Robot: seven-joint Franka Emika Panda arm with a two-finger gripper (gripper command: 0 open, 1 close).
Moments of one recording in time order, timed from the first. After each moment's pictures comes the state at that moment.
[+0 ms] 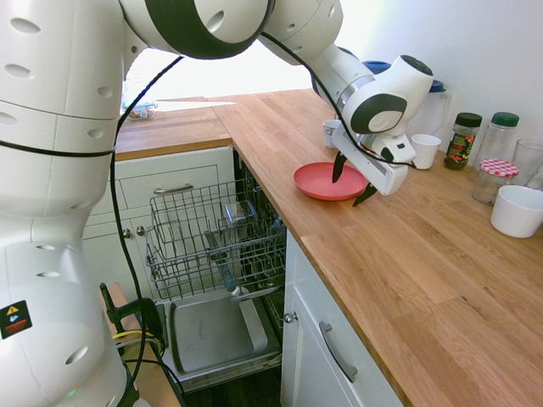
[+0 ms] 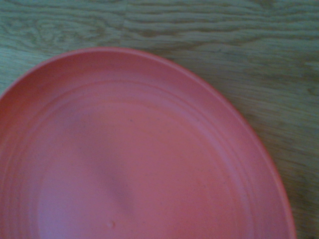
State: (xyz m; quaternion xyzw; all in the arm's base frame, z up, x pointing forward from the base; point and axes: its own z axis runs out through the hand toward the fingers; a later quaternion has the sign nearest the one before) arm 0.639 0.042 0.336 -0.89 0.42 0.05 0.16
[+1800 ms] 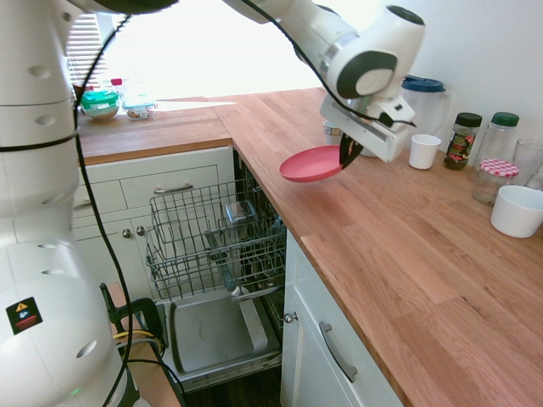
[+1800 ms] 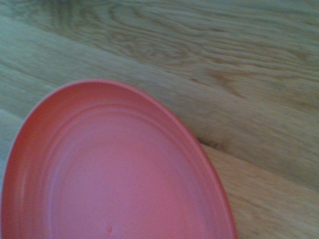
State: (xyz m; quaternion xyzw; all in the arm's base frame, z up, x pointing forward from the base) arm 0.571 0.102 0.450 -0.94 0.31 -0.06 0.14
